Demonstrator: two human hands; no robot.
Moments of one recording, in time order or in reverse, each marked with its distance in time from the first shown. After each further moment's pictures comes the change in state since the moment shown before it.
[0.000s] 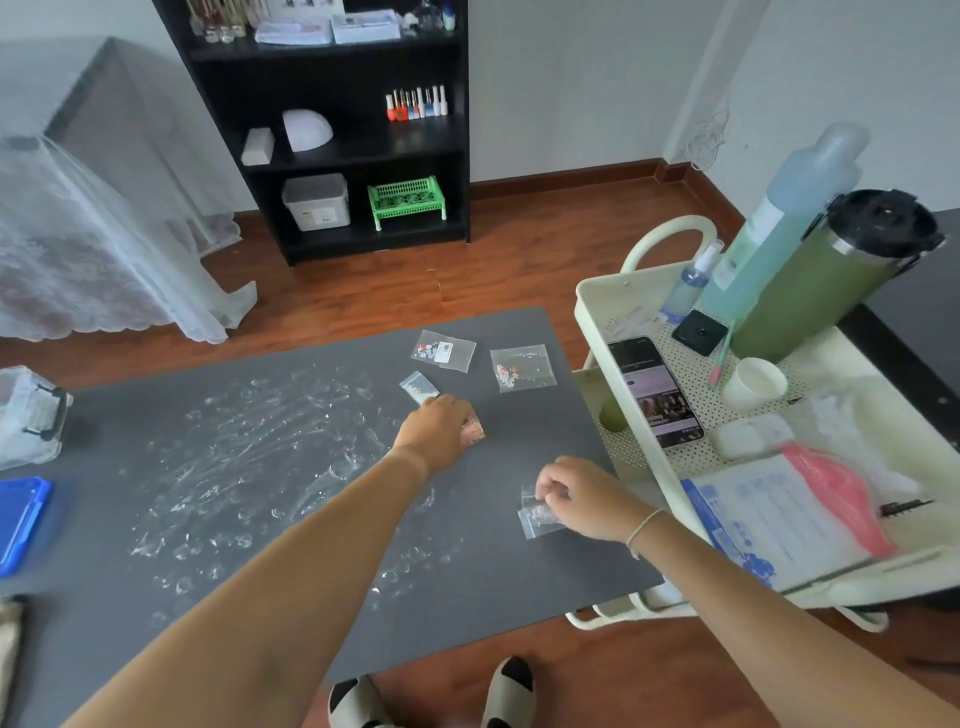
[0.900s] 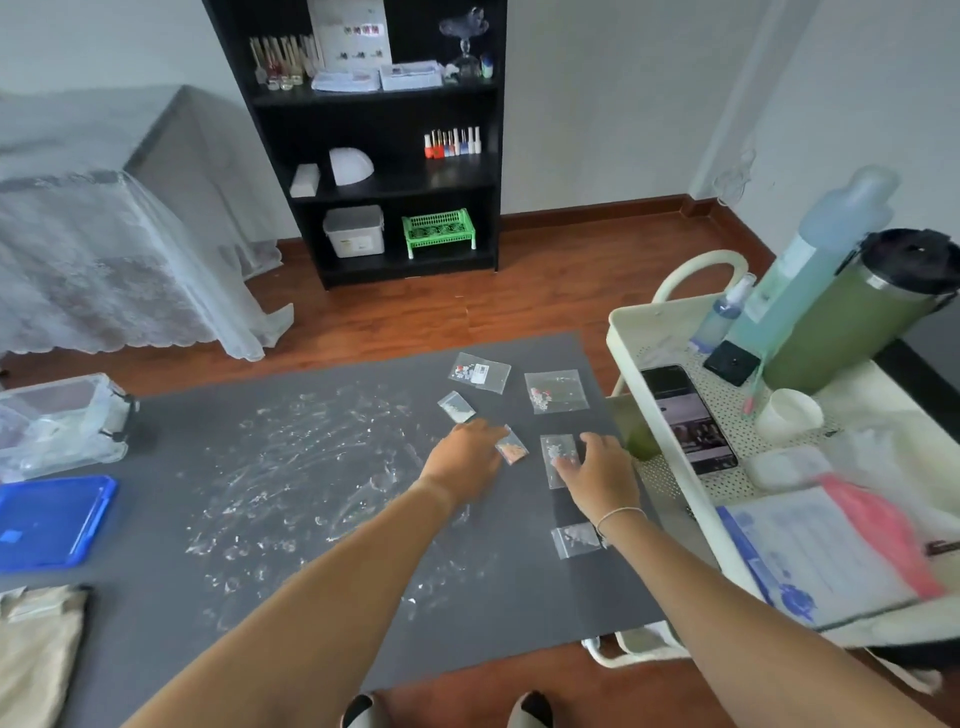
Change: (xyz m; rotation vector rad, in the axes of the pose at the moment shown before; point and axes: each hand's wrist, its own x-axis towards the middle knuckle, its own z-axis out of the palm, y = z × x) left_hand -0.026 -0.002 -0.008 -0.080 0.045 0.030; right_hand 0.040 -0.033 0.006 0.072 0.505 0.338
